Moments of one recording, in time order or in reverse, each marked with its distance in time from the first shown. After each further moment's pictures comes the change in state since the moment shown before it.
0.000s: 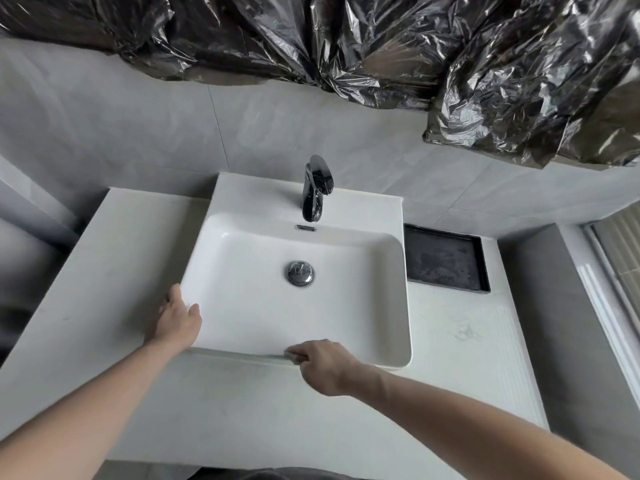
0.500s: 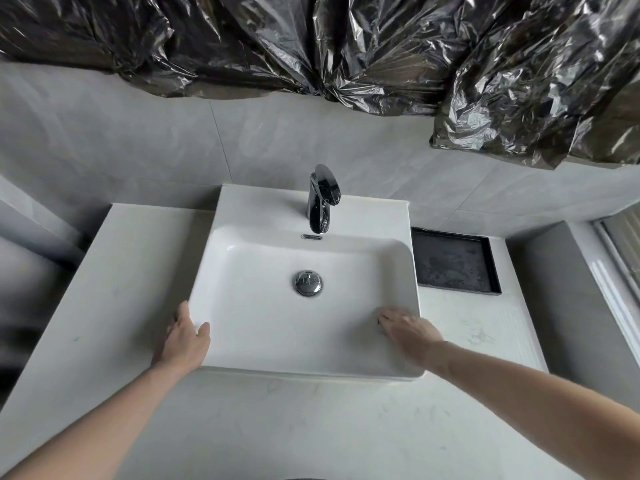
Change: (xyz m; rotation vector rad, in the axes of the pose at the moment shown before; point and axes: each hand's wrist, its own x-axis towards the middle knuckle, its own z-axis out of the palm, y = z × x) left_hand 0.002 -0.006 -0.003 0.004 -0.042 0.039; right_hand 0.014 0.150 -0.056 -0.539 0.287 0.113
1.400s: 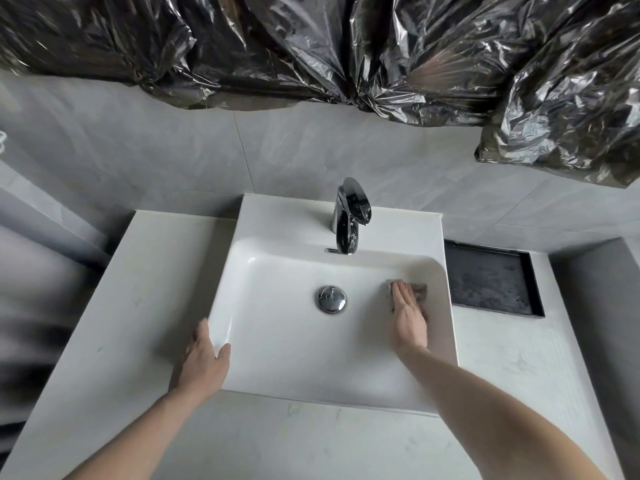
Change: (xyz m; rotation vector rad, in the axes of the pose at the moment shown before) left_hand -0.002 0.000 -0.004 -0.028 -0.040 -0.021; right_hand 0.108 -0.030 0.035 0.471 0.436 0.384
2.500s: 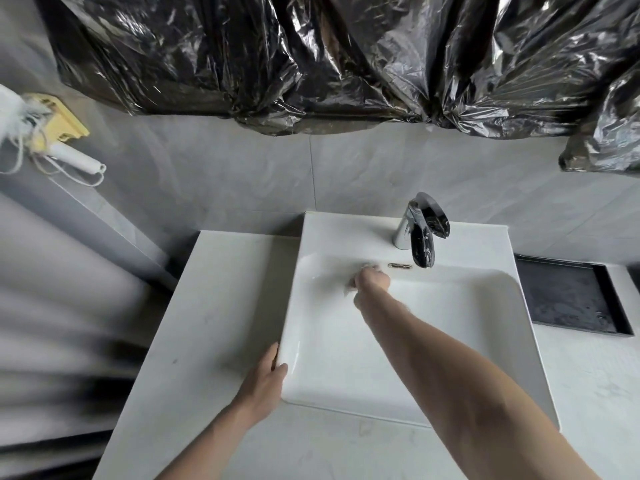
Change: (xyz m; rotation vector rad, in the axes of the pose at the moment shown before) left_hand 0.000 -0.028 -0.042 -0.405 -0.350 0.080; right_hand 0.054 -0.265 0.017 0.865 -0.092 0.727
